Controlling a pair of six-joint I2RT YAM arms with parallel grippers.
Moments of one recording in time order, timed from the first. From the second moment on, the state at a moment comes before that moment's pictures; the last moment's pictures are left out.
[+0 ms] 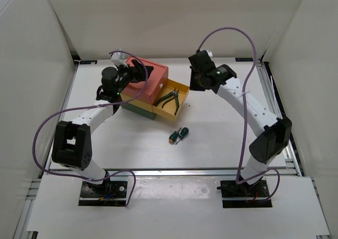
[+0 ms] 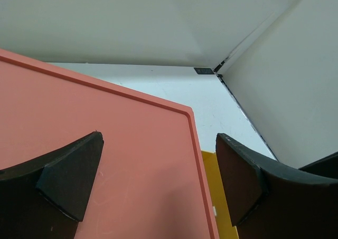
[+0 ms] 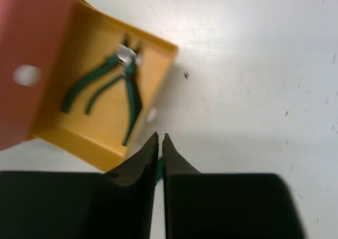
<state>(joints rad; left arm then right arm) -0.23 1.58 1.01 0.57 0.33 -0.53 0.65 1.72 1.82 -0.92 0.29 0.49</state>
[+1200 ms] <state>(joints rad) -0.24 1.65 1.09 0.53 0.36 -0.47 0.51 2.22 1.66 -0.27 -0.74 0.79</state>
